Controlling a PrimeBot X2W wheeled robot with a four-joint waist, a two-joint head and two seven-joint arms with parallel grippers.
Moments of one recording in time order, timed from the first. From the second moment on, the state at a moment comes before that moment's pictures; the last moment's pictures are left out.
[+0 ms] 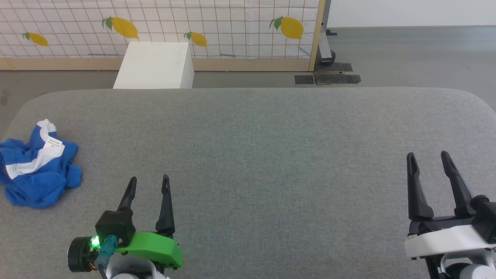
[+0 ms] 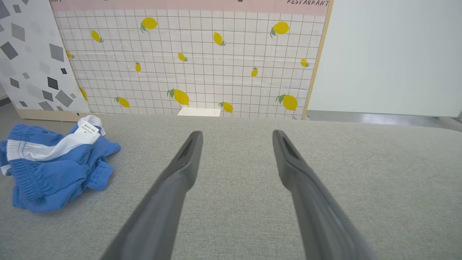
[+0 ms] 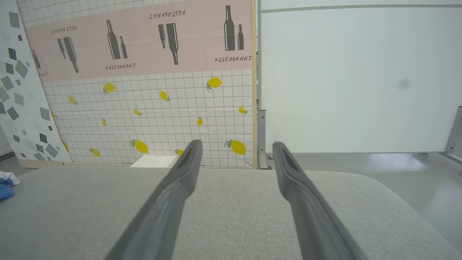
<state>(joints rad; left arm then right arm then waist) 0.02 0.06 -0.06 0.00 -0.11 0.03 -0.15 0.05 -0.05 -0.10 -0.13 0.13 0.13 -0.15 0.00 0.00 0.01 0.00</state>
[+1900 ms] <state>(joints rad) 0.02 0.05 -0.10 0.03 -0.12 0.04 -0.26 0.10 -0.05 -0.11 -0.12 0.09 0.13 -0.26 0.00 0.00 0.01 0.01</state>
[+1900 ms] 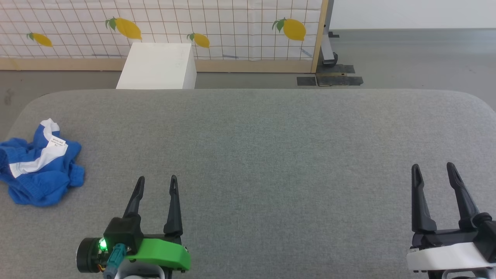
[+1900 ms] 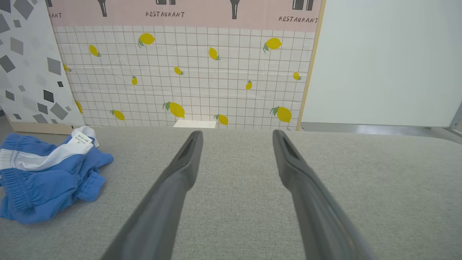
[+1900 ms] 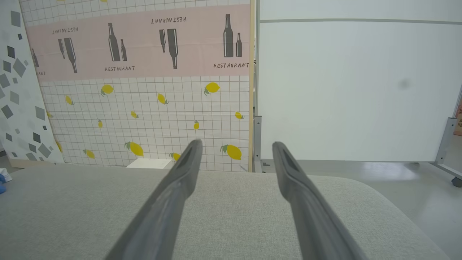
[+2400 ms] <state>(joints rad) 0.02 0.05 -0.10 0.04 -0.12 0.04 -0.26 0.10 -0.05 -0.10 -0.11 0.09 0.13 -0.26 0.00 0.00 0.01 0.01</state>
